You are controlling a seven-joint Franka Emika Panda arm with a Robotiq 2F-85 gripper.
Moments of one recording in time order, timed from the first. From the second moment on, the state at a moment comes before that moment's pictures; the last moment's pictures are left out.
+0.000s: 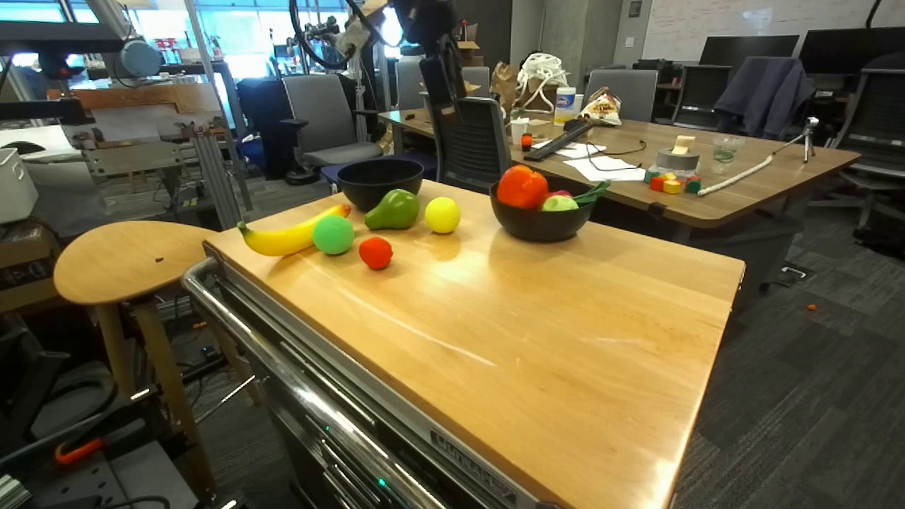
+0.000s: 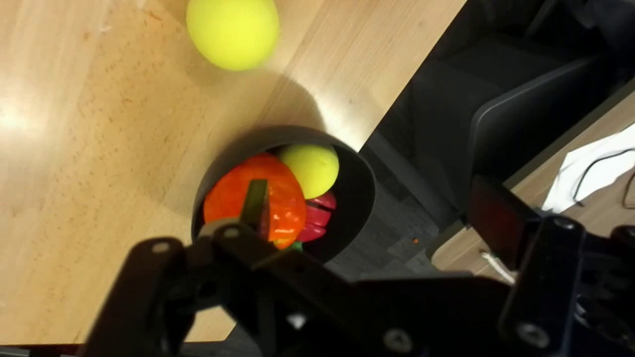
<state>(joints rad) 0.01 0.11 -0.03 -2.00 -0.10 2.52 1.08</state>
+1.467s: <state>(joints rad) 0.03 0.48 -0.18 -1.67 -0.22 2.29 1.46</state>
